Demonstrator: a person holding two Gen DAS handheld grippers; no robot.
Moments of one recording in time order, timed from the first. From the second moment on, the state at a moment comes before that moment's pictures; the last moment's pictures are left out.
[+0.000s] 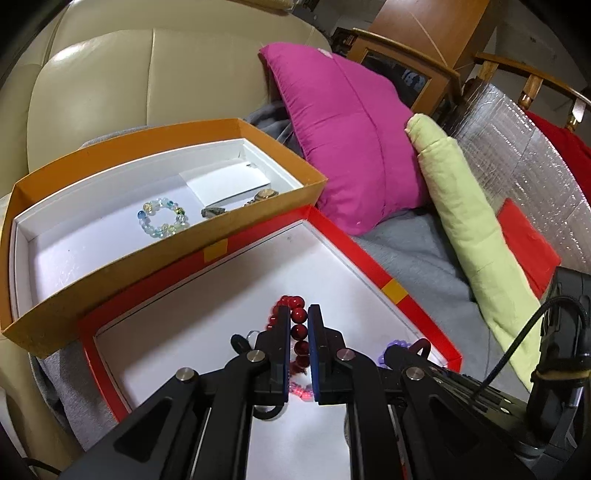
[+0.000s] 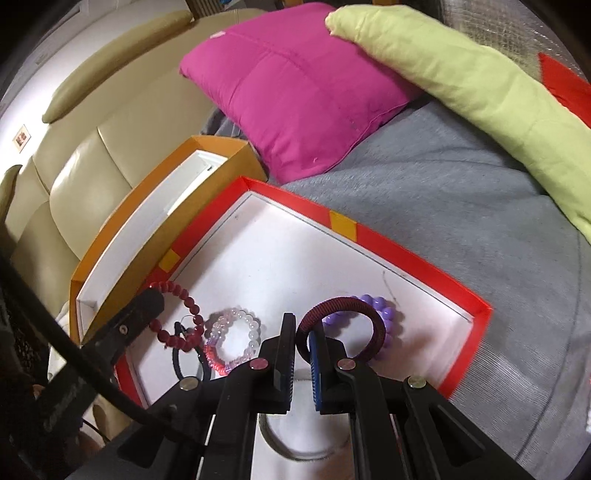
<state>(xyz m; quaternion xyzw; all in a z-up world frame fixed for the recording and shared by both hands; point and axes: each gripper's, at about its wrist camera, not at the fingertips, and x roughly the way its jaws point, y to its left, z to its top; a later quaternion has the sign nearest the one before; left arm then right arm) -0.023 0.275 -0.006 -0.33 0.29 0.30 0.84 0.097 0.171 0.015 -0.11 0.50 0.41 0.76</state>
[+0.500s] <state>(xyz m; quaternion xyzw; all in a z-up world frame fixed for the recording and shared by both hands) -0.021 0.282 -0.015 -0.34 0.31 0.32 0.83 0.113 0.186 0.006 -0.10 0.51 0.40 0.76</state>
